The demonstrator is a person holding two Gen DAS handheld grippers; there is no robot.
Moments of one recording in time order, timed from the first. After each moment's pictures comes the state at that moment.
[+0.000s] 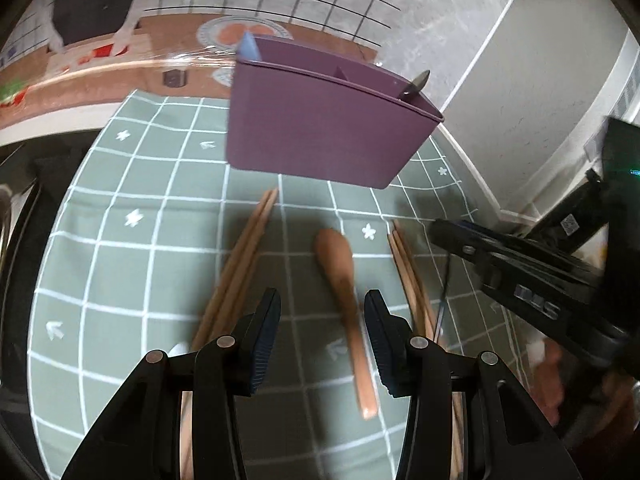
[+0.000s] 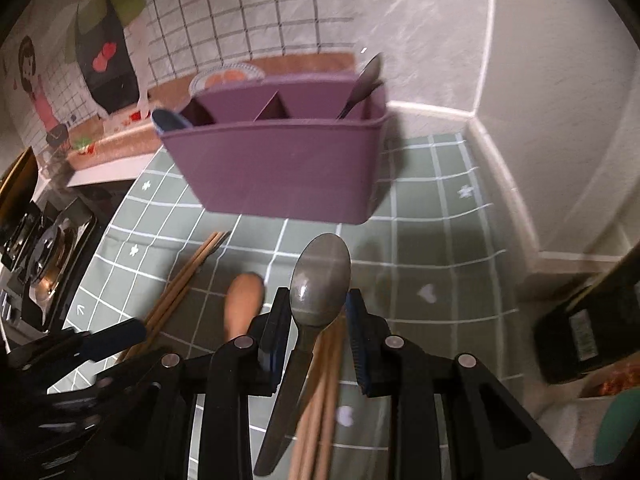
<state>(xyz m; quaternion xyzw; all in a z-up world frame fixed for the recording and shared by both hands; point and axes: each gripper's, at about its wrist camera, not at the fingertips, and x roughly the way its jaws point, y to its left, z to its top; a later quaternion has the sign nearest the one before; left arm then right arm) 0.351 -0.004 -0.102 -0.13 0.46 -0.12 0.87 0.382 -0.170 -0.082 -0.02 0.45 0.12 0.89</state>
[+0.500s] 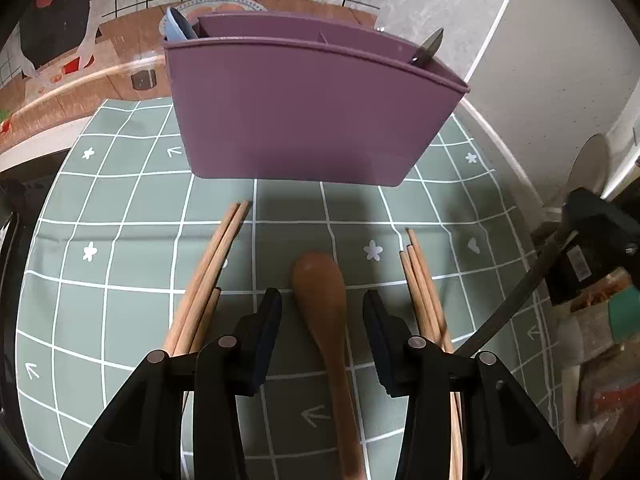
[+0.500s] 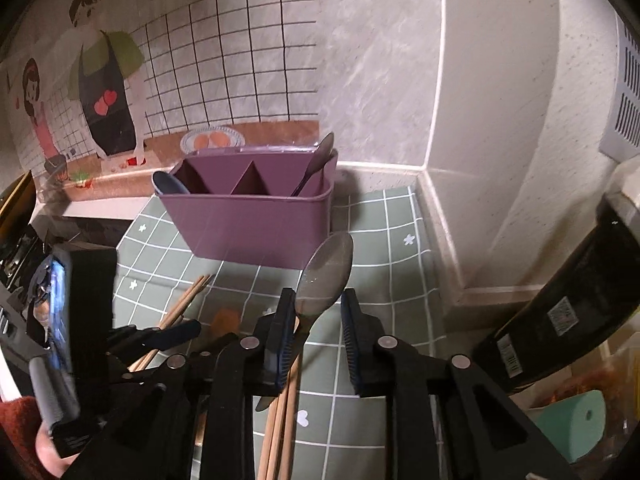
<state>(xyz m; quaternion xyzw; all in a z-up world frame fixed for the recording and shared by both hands) 0.398 -0.044 -0.125 -0.08 0.48 -0.08 0.87 0.363 -0.196 -0.035 -0.02 0.38 0.09 0.92</state>
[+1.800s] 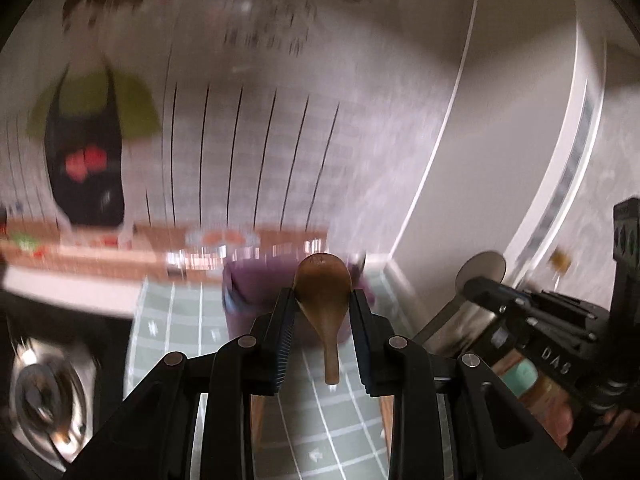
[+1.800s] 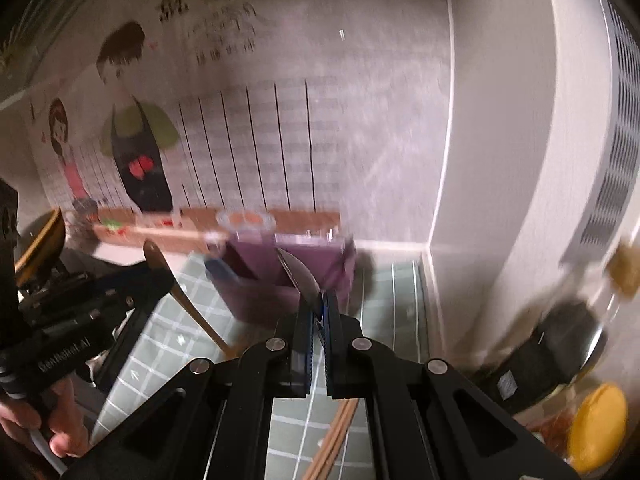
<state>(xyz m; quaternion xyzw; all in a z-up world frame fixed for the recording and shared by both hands) 0.356 0.014 0.081 -0.09 0.28 -0.15 0.94 0.353 -0.187 0.074 -0.02 0.31 0.12 0.94</state>
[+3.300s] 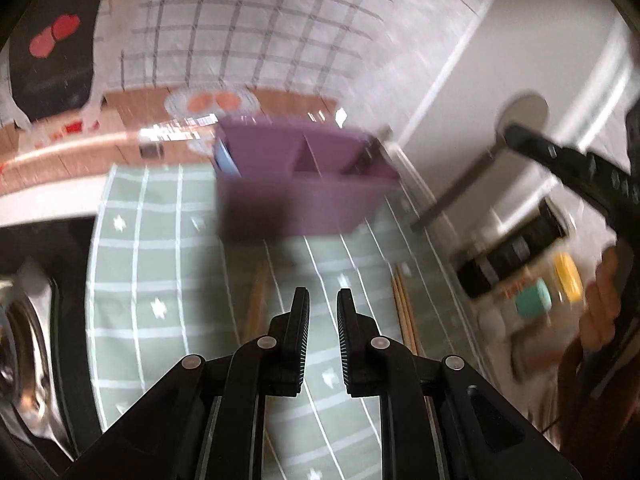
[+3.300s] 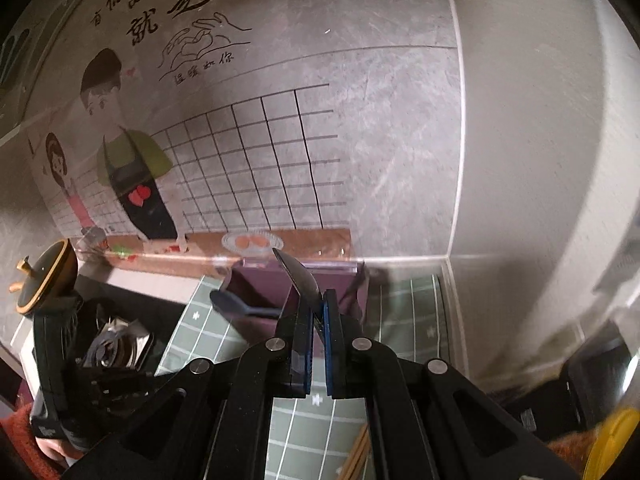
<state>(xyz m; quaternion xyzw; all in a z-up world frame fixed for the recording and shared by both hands) 0.358 0.028 -0.032 -0.09 0.46 -0.21 0.86 0.393 -0.196 0.069 0.03 0.34 0.14 0.93</state>
